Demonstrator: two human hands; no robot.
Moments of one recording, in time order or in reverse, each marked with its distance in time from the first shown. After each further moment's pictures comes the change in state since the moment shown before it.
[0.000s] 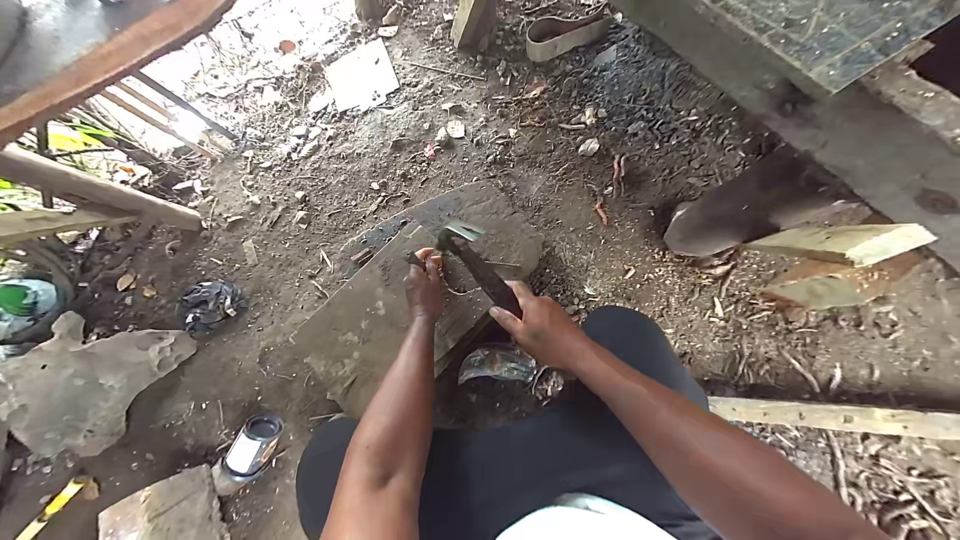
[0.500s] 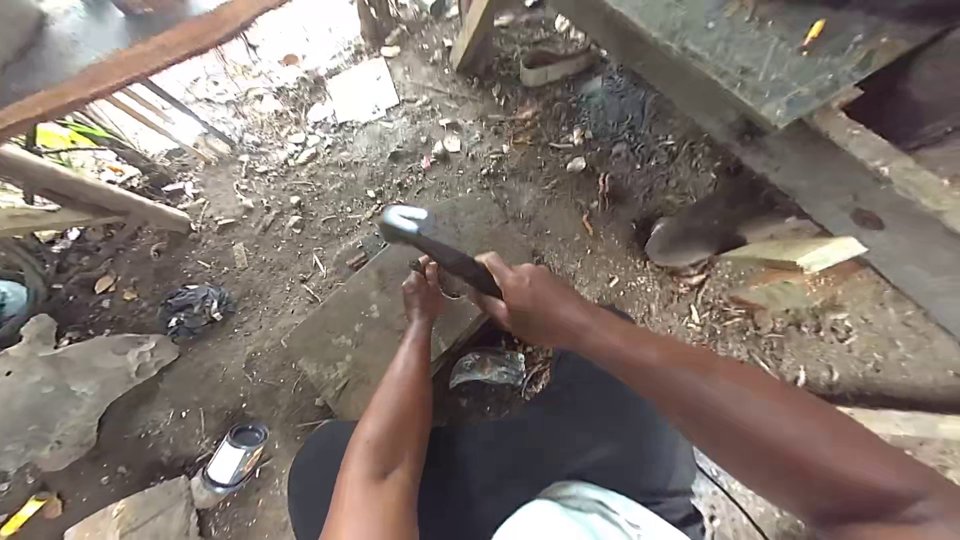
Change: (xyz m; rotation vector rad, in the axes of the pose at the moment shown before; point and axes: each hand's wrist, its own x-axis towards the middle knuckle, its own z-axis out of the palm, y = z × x) left_hand -0.007 0.014 -0.006 0.132 -0.047 -0.074; right_hand -0.012 -0.076 -0.060 -0.295 0.030 -0.236
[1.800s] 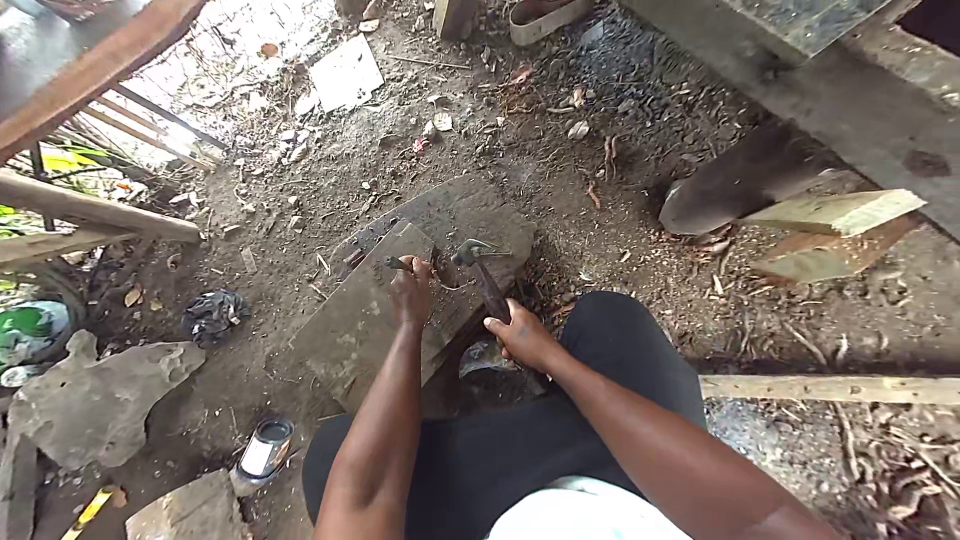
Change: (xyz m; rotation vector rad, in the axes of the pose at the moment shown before) left_hand -0.001 -0.014 -0.003 -0.052 0.015 0.022; right_hand -0.007 0.079 0.158 0.851 -0.117 0.599
